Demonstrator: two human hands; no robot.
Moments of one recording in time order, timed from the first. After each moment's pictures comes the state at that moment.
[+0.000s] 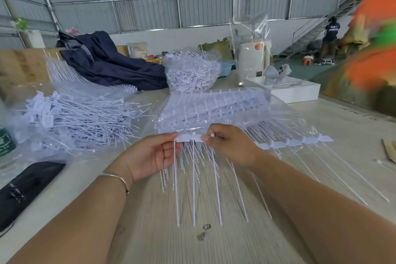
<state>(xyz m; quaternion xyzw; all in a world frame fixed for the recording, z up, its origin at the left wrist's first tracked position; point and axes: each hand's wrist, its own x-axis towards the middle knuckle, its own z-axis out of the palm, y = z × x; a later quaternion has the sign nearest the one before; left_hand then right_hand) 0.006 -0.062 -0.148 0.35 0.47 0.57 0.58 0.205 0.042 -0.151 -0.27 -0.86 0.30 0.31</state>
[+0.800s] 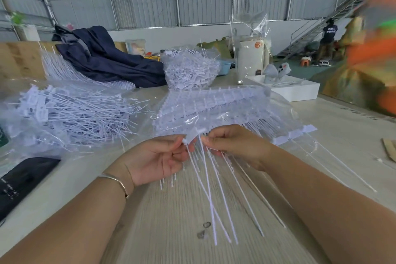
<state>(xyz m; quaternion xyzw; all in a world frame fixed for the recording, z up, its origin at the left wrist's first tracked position) 0.021 -0.073 -0.150 0.40 0.37 0.51 0.66 0.218 0.038 -0.145 -0.22 -0.80 0.50 0.24</state>
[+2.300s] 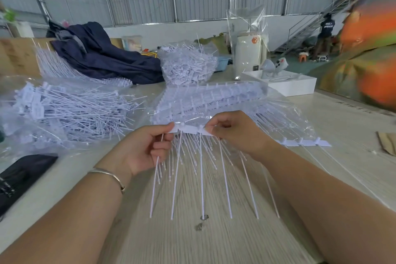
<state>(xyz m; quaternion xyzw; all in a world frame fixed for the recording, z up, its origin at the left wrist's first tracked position) 0.029 -0.072 -0.132 0.24 0.50 0.60 0.57 0.220 0.040 -0.142 -0.27 -0.81 0.38 0.34</state>
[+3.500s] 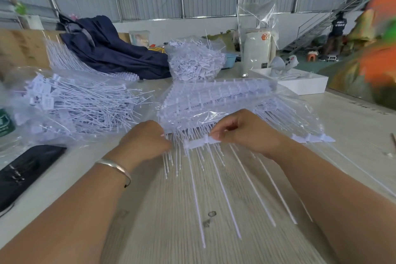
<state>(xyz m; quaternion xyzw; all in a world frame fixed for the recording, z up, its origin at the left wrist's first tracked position) 0.015 -0.078 -0.134 0.51 0.83 0.22 0.04 0.223 0.033 -0.135 -0.25 -0.85 0.39 0.26</state>
